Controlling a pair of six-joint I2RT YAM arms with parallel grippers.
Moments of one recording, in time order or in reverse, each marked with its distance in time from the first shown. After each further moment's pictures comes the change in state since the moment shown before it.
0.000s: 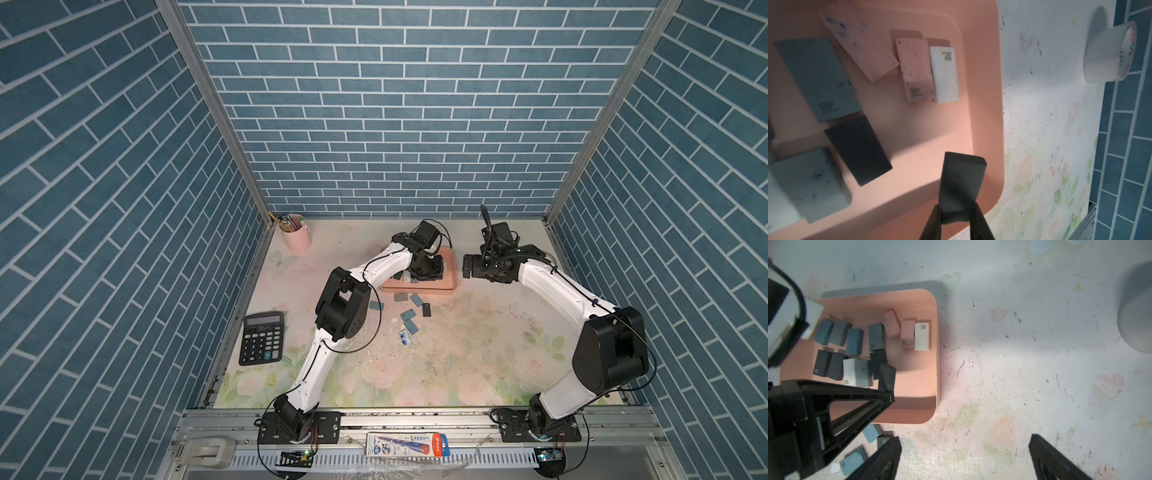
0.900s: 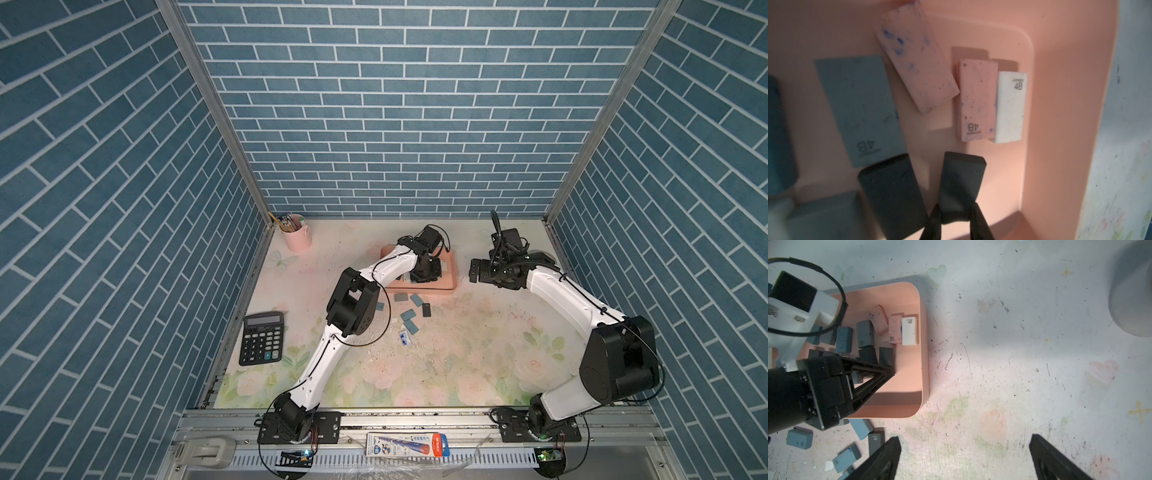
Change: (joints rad) left arm -0.003 0.130 0.115 -0.055 -0.137 -0.048; right arm -0.045 -0.054 -0.074 0.041 -0.034 0.000
